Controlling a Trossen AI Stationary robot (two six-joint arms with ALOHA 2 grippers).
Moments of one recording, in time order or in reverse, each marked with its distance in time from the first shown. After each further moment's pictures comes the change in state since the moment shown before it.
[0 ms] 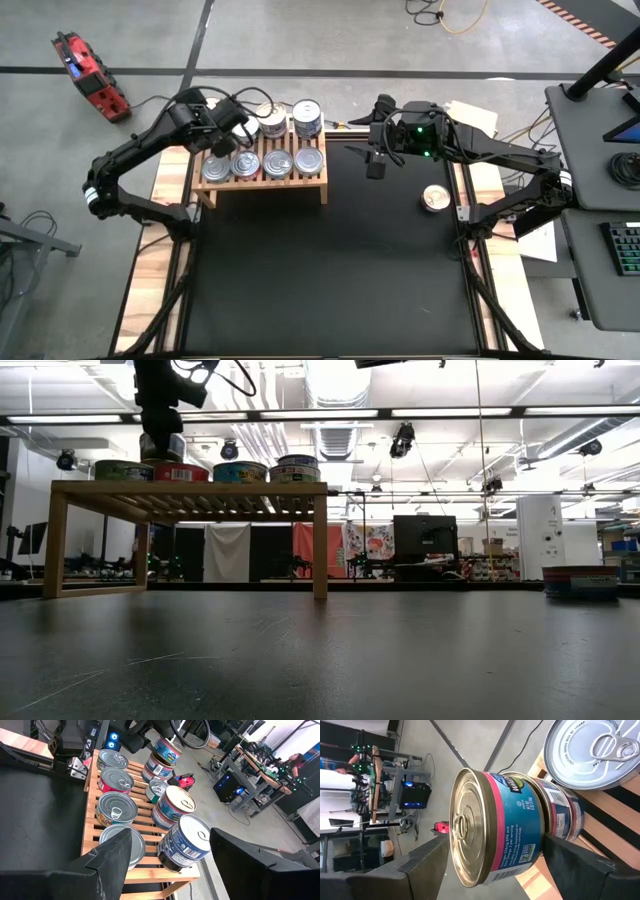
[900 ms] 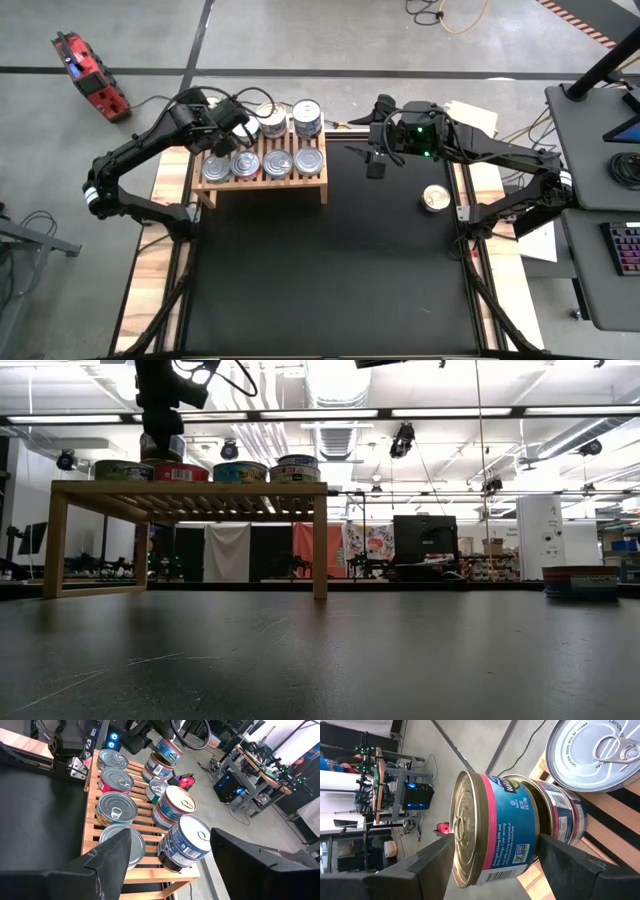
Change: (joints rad) left arm 0.000 0.000 -0.009 0.019 -0.013 0.013; right arm 0.000 0.000 0.000 0.000 0.000 0.000
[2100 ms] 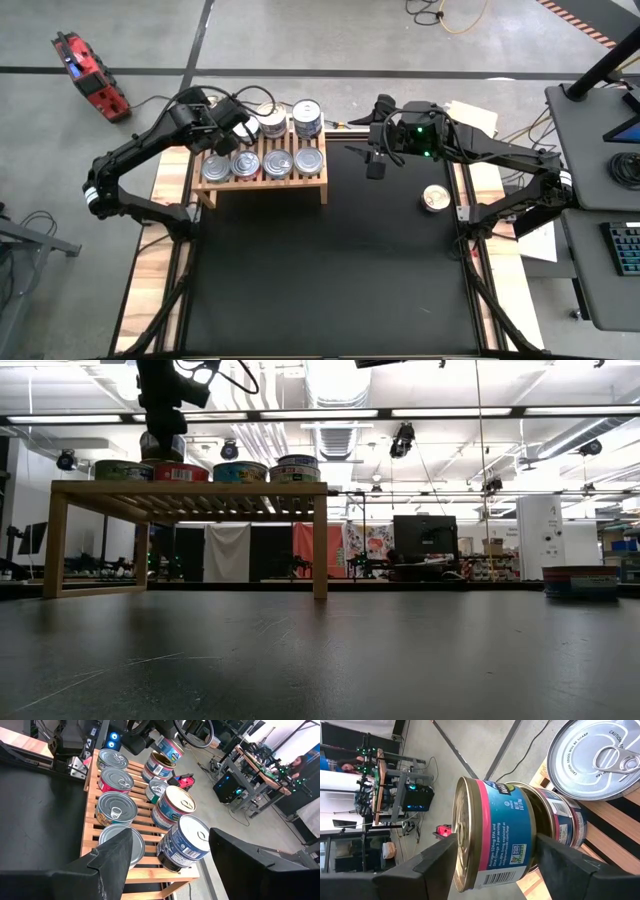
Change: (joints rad) left arm 0.000 0.000 0.000 0.030 -0.001 0.003; right arm 0.000 0.000 0.000 0.000 0.000 -0.007
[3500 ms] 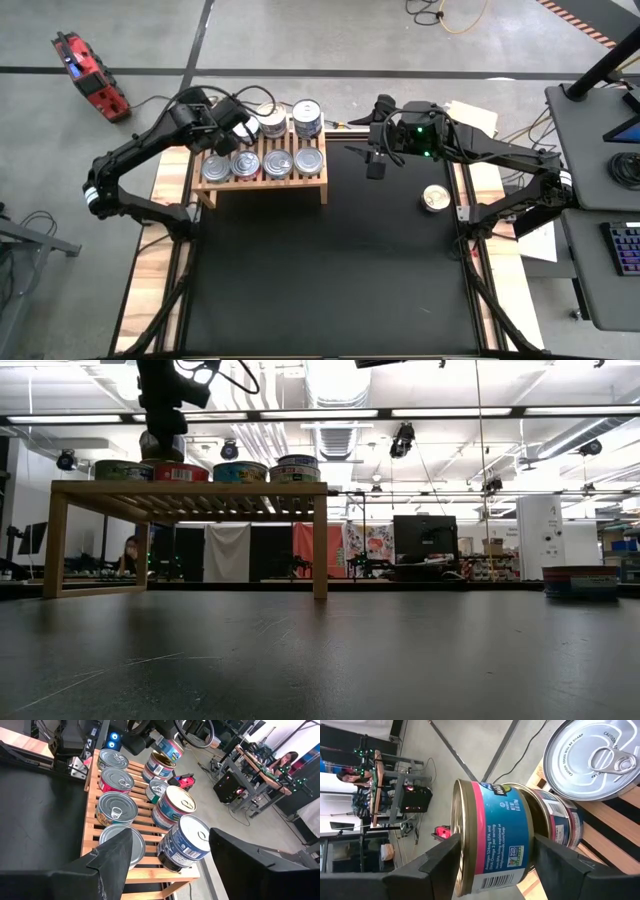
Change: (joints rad) left arm 0.000 0.001 0.000 0.003 0.013 0.008; right arm 0.000 0.000 0.000 0.000 -0.002 0.001
